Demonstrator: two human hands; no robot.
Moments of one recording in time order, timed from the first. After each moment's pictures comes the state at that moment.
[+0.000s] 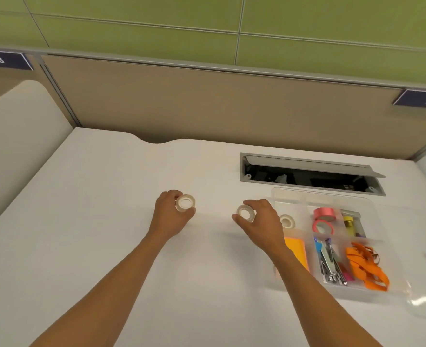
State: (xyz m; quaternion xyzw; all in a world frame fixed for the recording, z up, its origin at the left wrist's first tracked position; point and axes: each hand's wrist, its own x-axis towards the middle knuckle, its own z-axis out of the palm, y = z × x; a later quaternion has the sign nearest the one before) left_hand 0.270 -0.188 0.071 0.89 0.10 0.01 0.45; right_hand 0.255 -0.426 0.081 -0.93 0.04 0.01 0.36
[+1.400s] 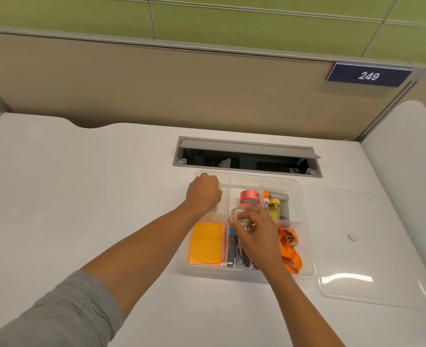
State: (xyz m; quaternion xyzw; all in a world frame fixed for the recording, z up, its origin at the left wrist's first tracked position) left_hand 0.317 -0.492 0.065 0.98 0.00 -0.07 0.17; right_hand 0.202 -0.630 0.058 -0.89 0.02 -0.08 0.44
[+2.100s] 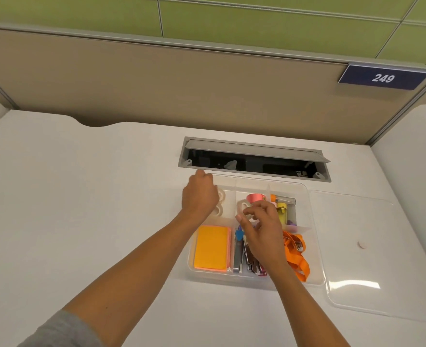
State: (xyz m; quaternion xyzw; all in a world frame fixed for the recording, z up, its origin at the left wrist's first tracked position) left_hand 0.310 -0.474 0.065 0.97 0.04 0.03 0.24; right_hand 0.223 -0.628 0.049 -0.90 0.02 -0.08 0.42
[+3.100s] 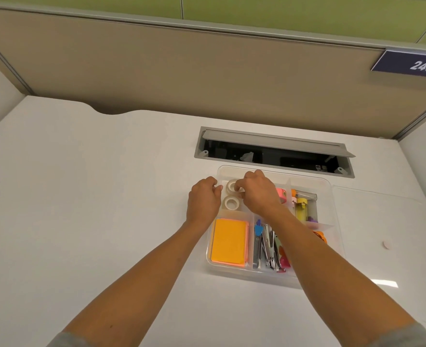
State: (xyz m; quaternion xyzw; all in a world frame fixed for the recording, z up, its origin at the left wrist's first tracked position) left_hand 0.284 -0.443 0.043 0.92 0.11 0.04 0.38; right_hand 0.317 -0.585 0.049 -0.99 -0.14 0.05 0.08
